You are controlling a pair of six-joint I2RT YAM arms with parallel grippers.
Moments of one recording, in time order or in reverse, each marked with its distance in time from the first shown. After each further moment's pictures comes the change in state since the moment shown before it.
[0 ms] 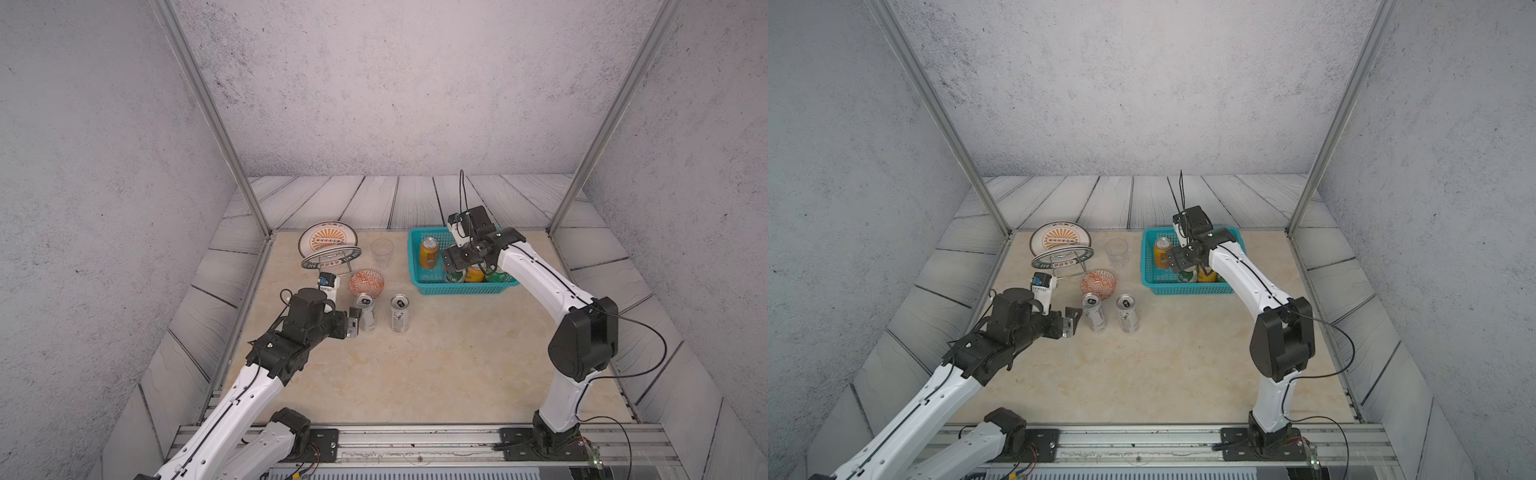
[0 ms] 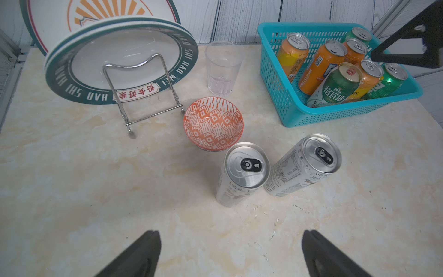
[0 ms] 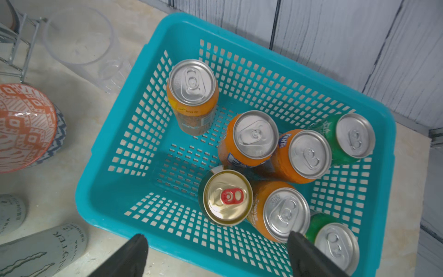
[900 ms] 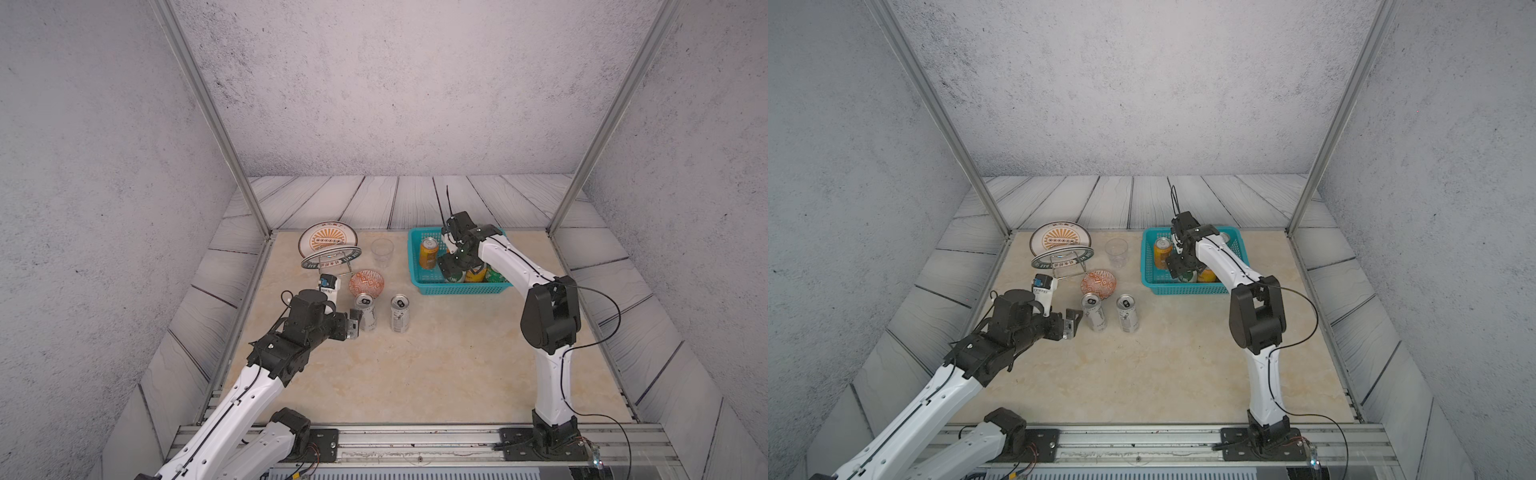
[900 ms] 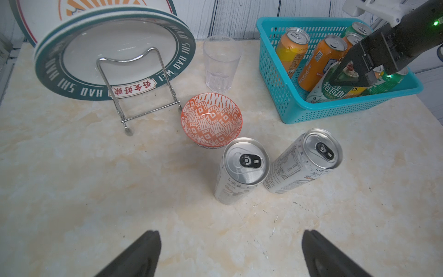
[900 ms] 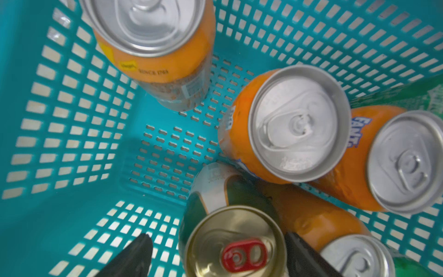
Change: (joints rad) left arm 0.000 -0.003 -0.018 0.008 0.011 0.000; right arm -0.032 0.251 0.161 -0.117 -0.014 0.027
